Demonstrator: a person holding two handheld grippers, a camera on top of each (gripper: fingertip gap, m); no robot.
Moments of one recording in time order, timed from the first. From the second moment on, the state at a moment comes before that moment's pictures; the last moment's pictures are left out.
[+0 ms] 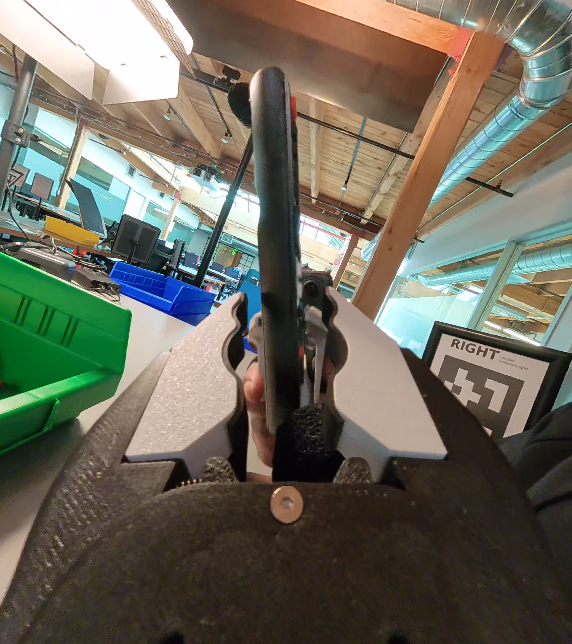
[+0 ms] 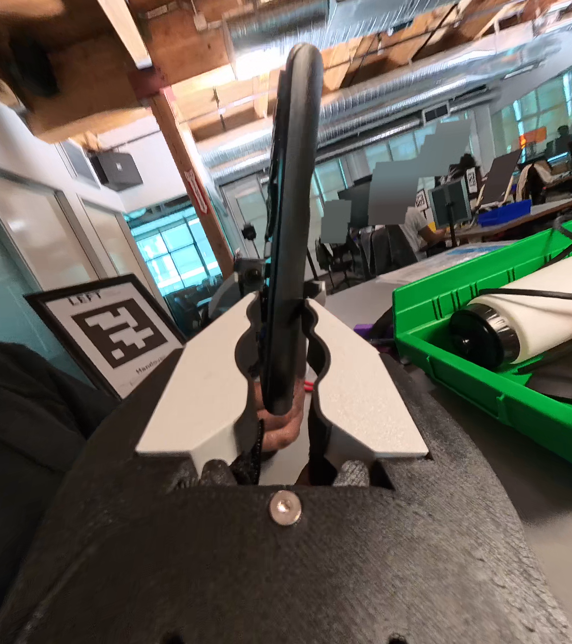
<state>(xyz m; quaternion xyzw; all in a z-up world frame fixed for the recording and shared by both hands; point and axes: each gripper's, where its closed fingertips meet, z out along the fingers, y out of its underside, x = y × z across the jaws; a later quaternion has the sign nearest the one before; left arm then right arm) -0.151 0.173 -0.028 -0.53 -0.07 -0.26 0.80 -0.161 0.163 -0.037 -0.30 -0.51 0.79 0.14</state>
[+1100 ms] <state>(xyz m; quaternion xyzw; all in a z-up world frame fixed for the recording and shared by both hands) -0.143 0.179 -0.039 -0.56 -0.06 -0.28 0.78 -0.162 0.198 -0.010 -0.32 -0.33 0.87 0.16</state>
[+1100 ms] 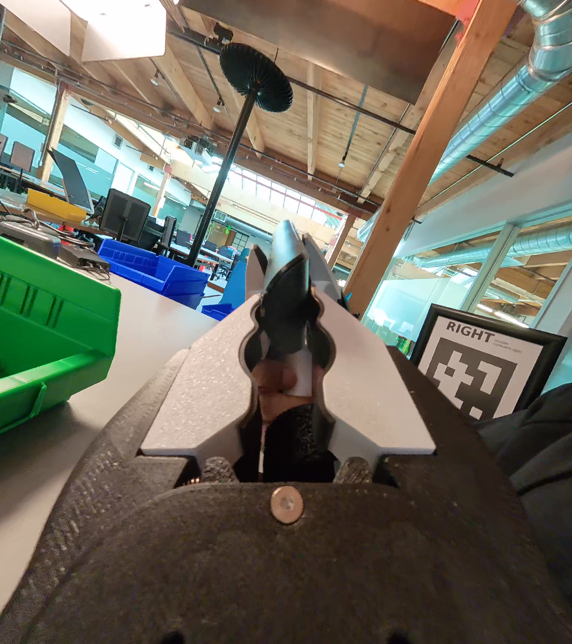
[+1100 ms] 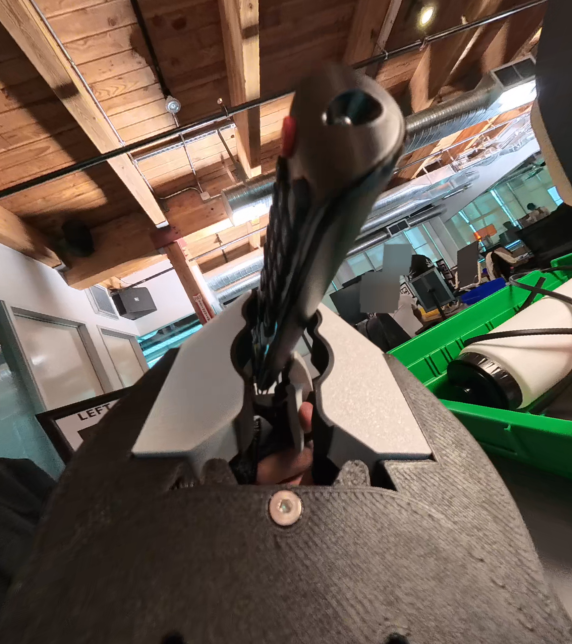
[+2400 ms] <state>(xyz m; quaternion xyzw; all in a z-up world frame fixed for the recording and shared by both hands) -0.162 0.170 -0.031 -0.52 -0.10 -0.30 0.79 -0.171 0.176 -0.028 -0.34 -0.39 0.85 0.13</state>
